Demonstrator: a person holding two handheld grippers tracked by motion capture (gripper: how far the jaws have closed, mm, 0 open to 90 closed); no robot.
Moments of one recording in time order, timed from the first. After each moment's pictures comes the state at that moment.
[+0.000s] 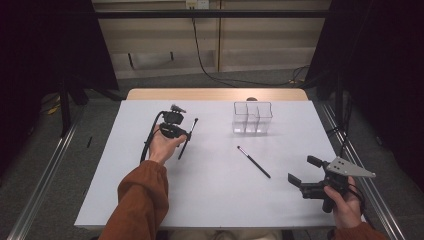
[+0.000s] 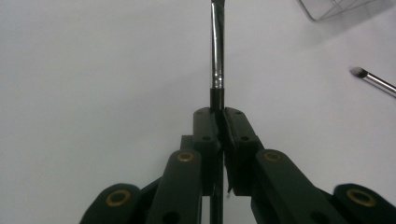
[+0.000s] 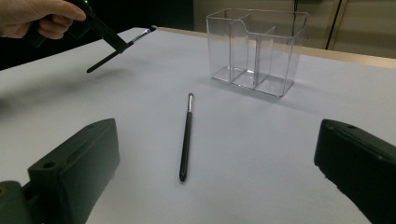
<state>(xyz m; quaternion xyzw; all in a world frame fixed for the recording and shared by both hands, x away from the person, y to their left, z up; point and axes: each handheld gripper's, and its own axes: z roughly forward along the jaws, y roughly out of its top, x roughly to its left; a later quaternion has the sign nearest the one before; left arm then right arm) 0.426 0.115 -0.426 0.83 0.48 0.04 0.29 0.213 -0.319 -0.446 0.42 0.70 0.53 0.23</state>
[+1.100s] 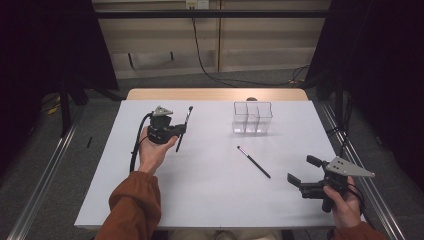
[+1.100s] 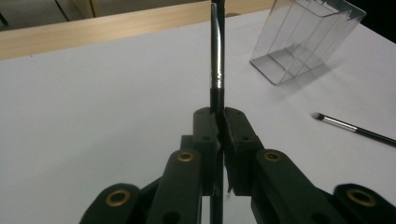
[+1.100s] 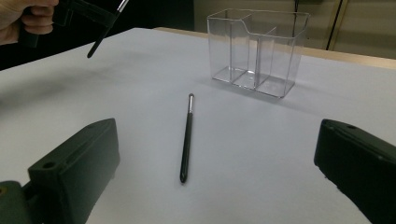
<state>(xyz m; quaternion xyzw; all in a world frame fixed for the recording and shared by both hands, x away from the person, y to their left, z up) 0.395 0.141 -0.411 0.79 0.41 0.13 0.44 0.214 -0.318 -0.446 0.42 0.70 0.53 0.23</state>
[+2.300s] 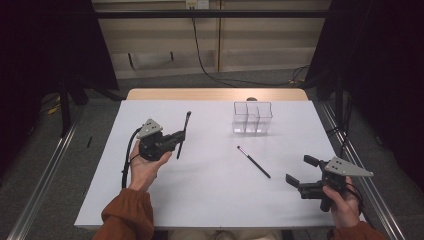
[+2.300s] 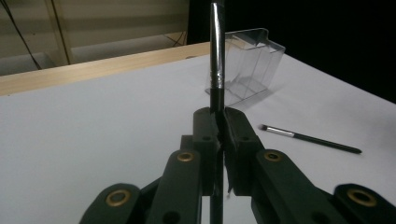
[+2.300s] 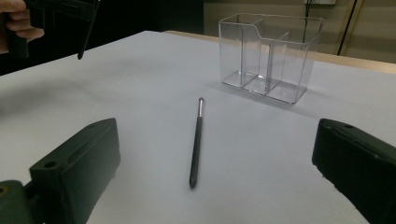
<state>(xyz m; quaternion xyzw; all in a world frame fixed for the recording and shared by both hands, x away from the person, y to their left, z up) 0.340 0.160 -0.409 0.75 0.35 0.14 0.55 0.215 -0.315 -0.446 0.40 0.70 0.54 0.23</state>
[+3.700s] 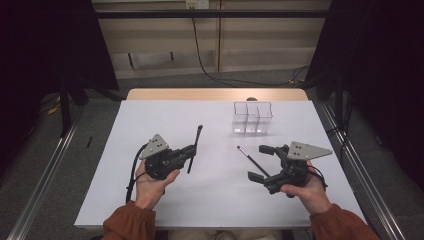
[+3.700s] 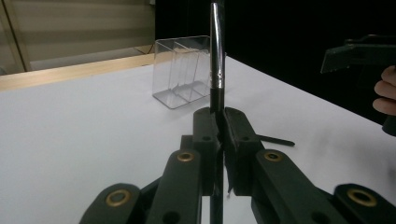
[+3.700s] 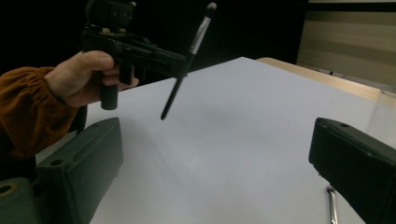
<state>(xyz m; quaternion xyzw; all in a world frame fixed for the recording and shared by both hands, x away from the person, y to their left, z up) 0.293 0.138 -0.410 0.74 0.31 0.11 0.58 0.251 -0.217 -0.402 0.25 0.74 0.61 0.12</state>
